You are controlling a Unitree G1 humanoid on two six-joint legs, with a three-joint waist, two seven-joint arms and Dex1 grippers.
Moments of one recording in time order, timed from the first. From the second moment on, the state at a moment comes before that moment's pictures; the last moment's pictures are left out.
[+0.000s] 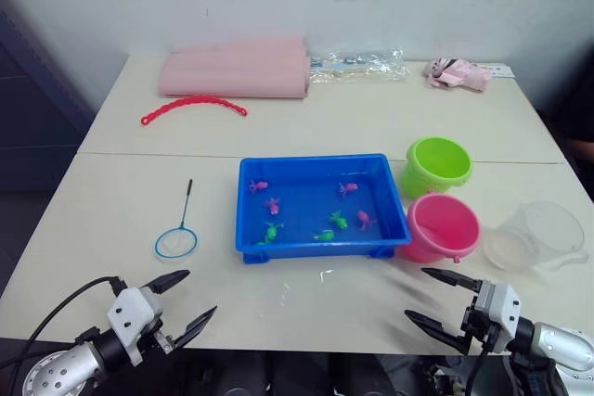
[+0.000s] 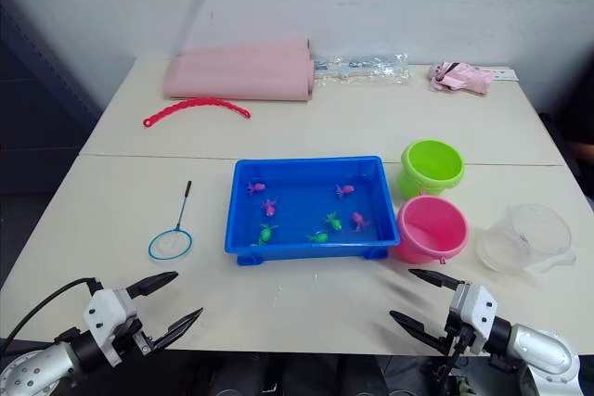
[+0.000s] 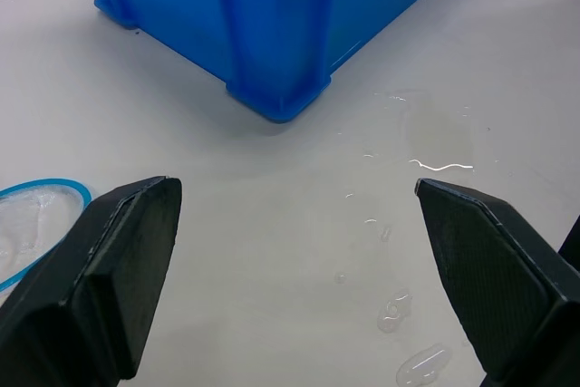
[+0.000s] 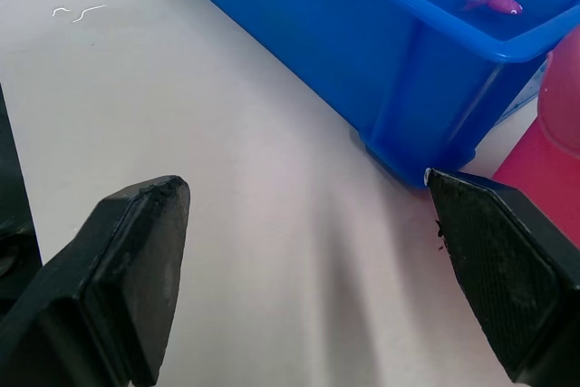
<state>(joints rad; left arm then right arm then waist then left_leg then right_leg) 0.54 0.54 0.27 -0.30 -0.31 -0.13 -0.76 0.32 -0.62 -0.20 0.03 0.39 -0.37 1.16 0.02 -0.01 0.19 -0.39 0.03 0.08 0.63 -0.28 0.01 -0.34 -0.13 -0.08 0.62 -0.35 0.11</state>
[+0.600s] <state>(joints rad) 0.48 0.60 0.27 -0.63 -0.71 0.22 -0.80 0.59 -0.58 -0.49 -0.23 0.62 -0.15 0.99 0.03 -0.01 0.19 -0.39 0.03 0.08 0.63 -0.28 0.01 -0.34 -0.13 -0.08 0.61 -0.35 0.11</state>
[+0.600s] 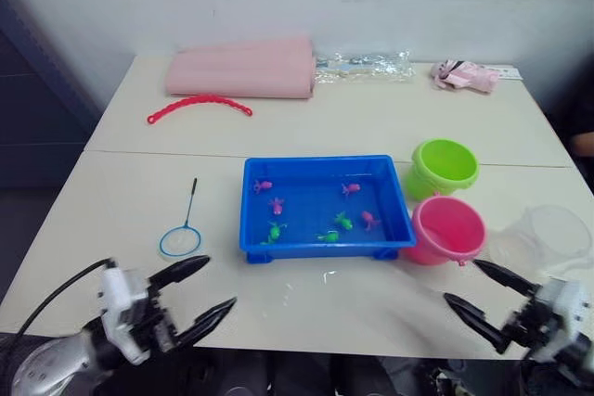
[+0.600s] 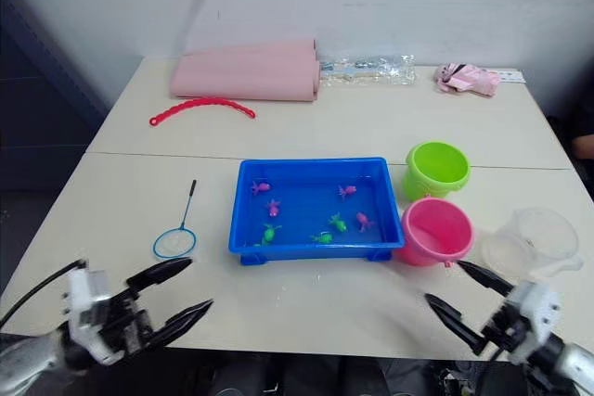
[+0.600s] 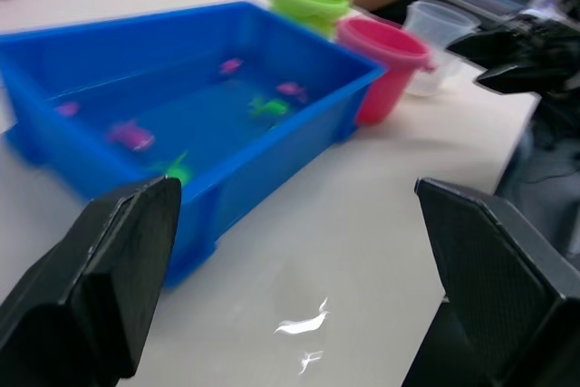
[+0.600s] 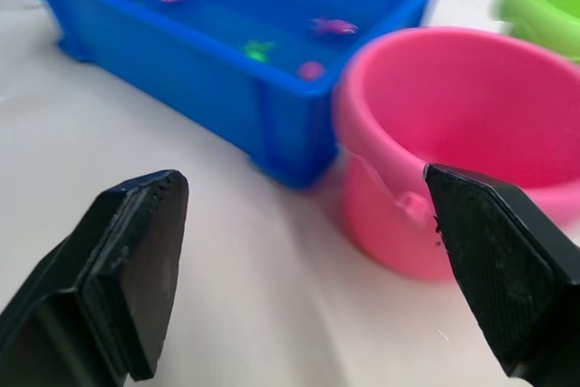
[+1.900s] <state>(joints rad) -0.08 0.63 0.04 -0.63 -0.78 0.55 -0.72 0.15 -0.48 -0.70 0.29 0.50 0.07 0.33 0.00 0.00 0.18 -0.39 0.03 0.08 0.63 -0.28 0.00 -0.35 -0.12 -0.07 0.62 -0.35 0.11</state>
